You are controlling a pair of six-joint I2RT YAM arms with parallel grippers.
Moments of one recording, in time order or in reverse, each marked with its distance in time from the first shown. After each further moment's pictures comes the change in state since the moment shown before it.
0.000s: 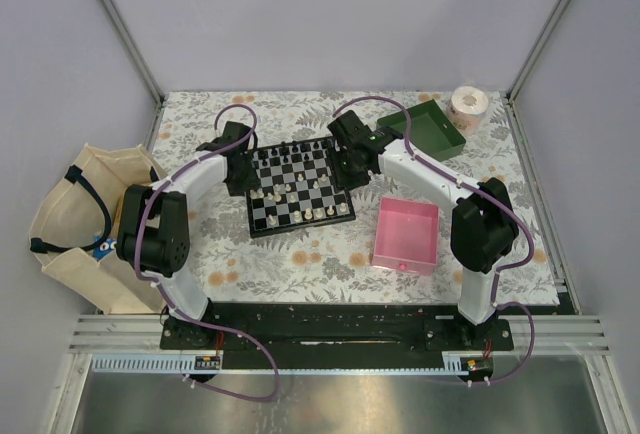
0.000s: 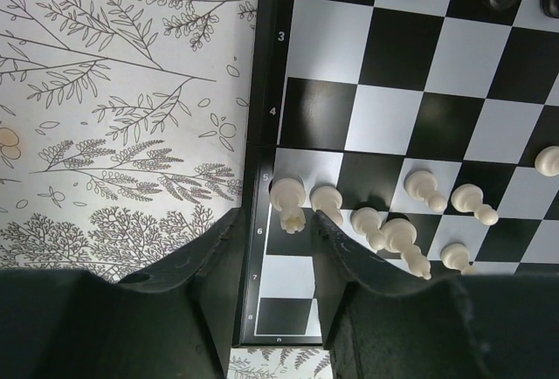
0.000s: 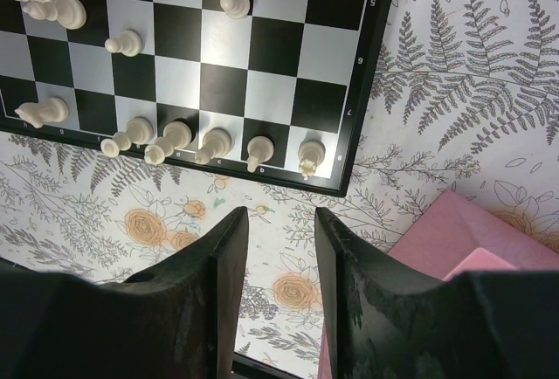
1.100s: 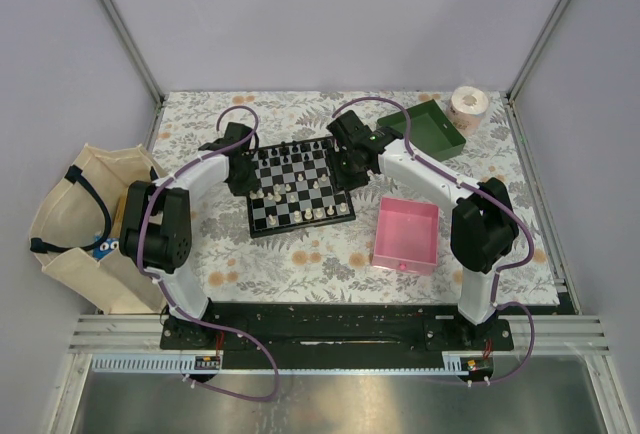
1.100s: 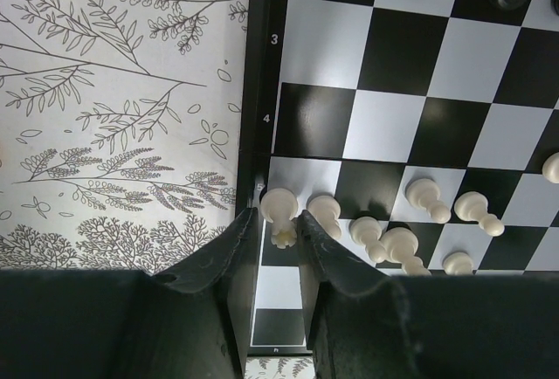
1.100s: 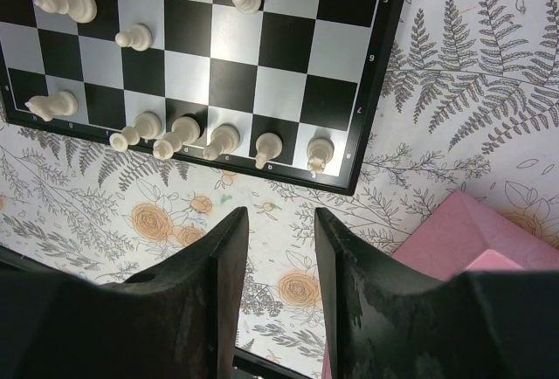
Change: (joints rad) left arm 0.000 0.030 0.003 0.015 0.013 0.001; right arm 0.000 0.000 0.000 0.000 -0.027 0.000
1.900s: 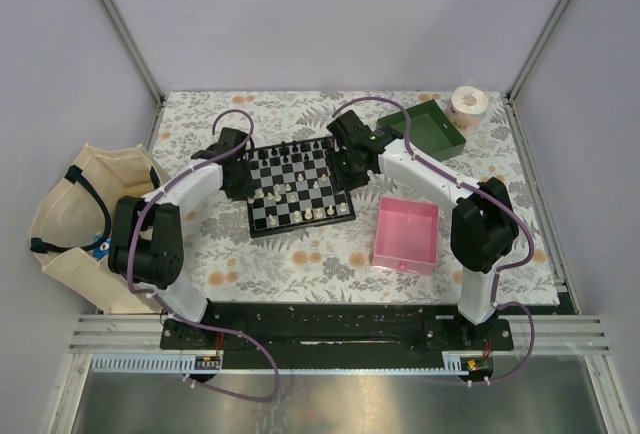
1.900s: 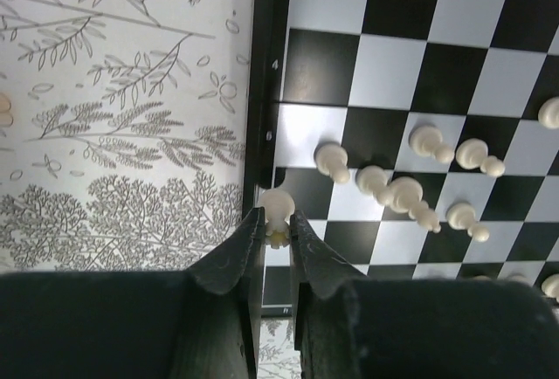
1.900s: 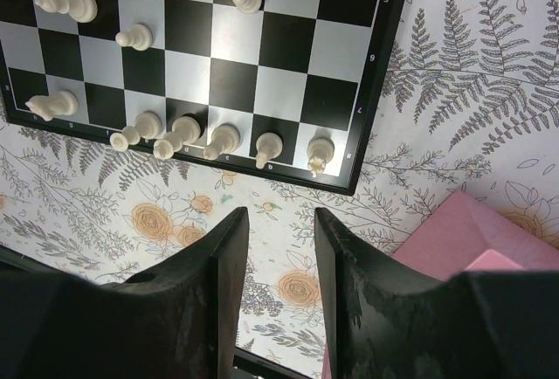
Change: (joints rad) left arm 0.000 -0.090 -0.068 -0.002 0.023 0.006; right arm 0.000 0.000 0.000 0.000 -0.001 0.000
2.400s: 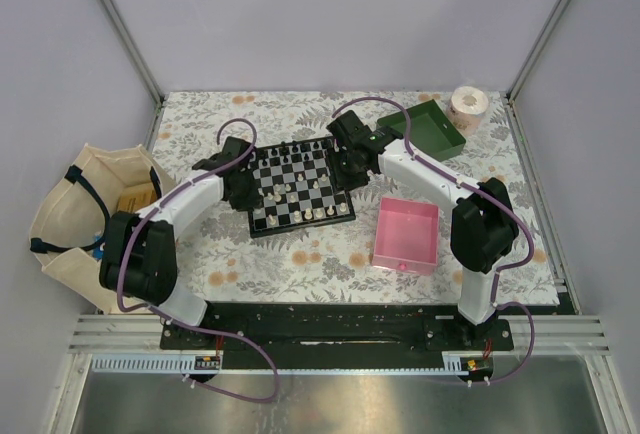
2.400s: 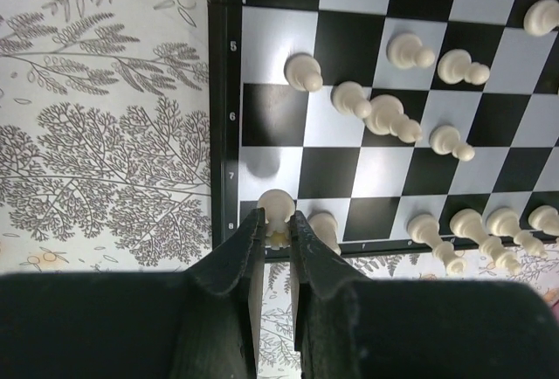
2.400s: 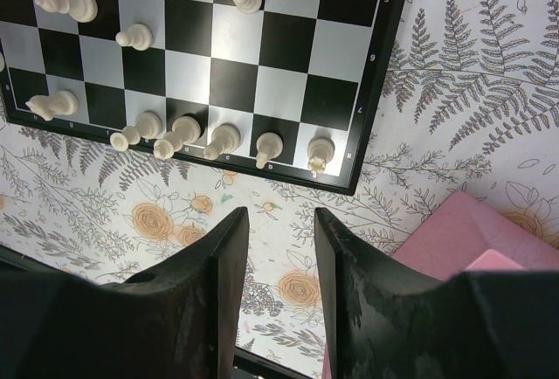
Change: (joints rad) left arm -0.054 -0.128 -0.095 -0.035 0.042 -0.054; right arm 0.000 0.000 0.000 0.000 -0.001 0.000
